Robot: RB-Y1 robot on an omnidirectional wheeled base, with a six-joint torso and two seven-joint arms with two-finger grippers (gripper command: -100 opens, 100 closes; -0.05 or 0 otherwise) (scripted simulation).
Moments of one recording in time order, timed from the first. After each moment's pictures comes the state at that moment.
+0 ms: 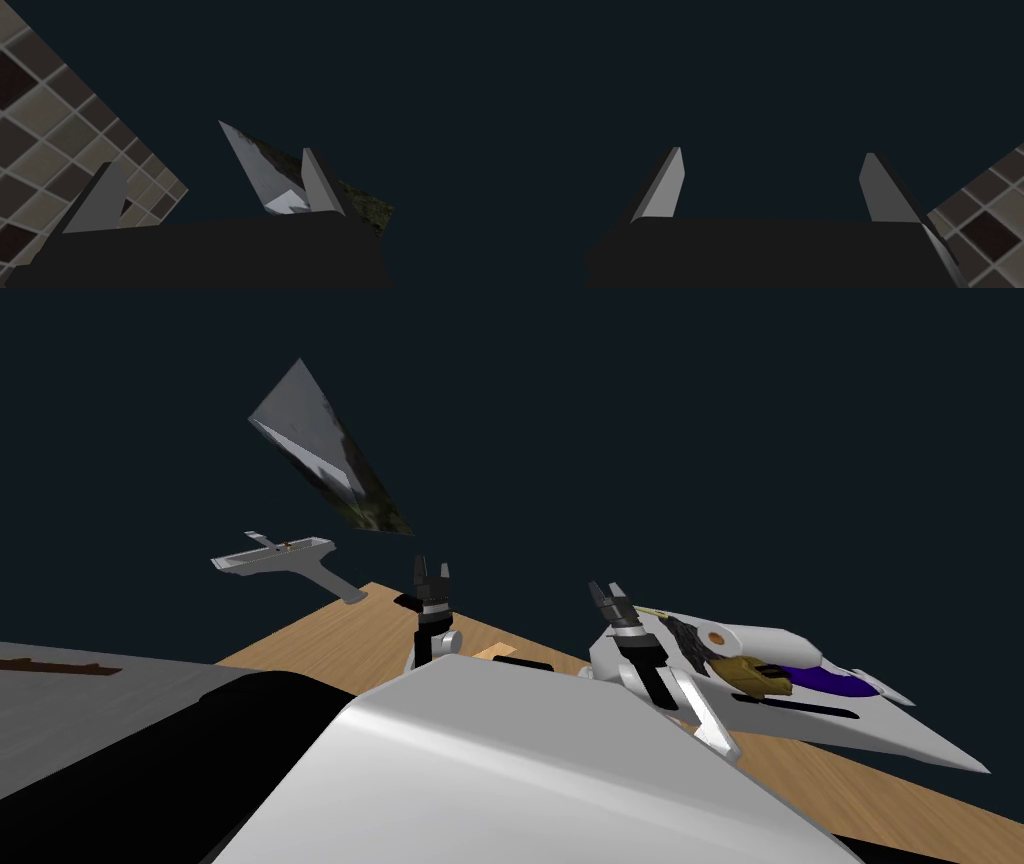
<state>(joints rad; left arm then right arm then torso) 0.47 -0.03 0.07 -2.25 0.10 -0.53 0.01 0.45 -0.30 -0.10 -2.10 0.50 -0.40 0.36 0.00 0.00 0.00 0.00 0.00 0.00</state>
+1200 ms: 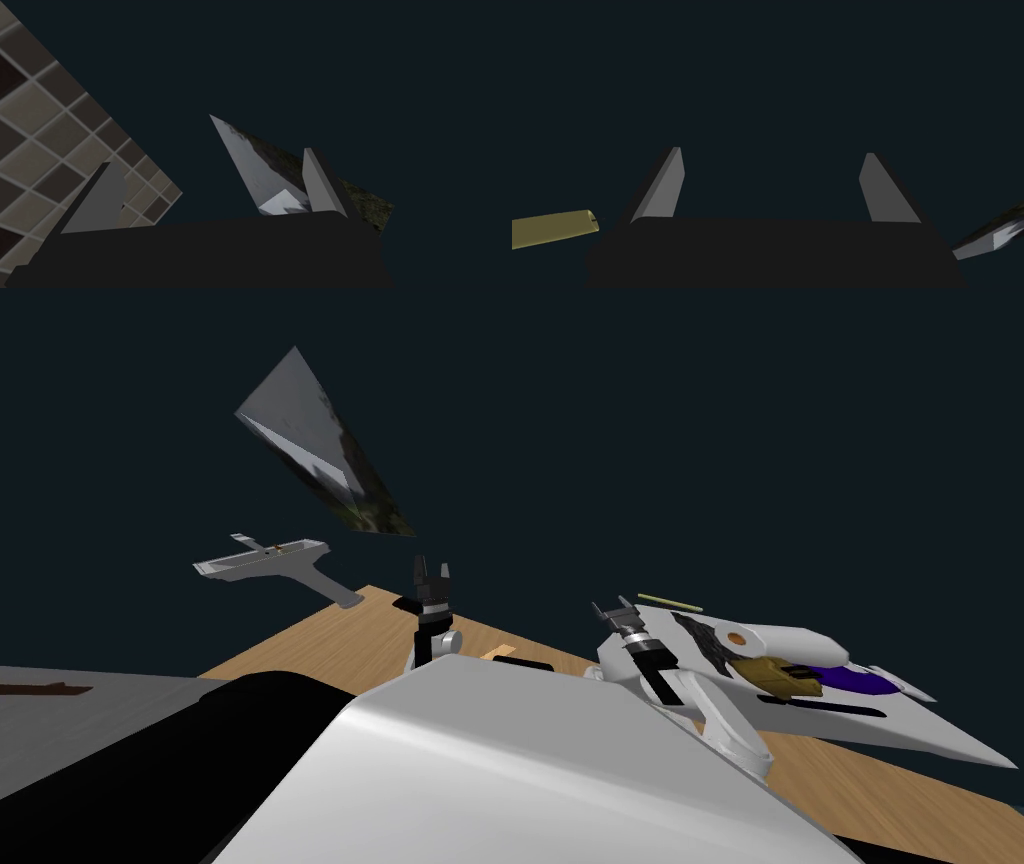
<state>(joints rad) 0.47 -0.03 0.07 -2.24 0.10 -0.53 0.01 0.43 -0.44 -0.17 -1.88 0.83 -0.36 0.62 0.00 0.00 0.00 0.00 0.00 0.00</state>
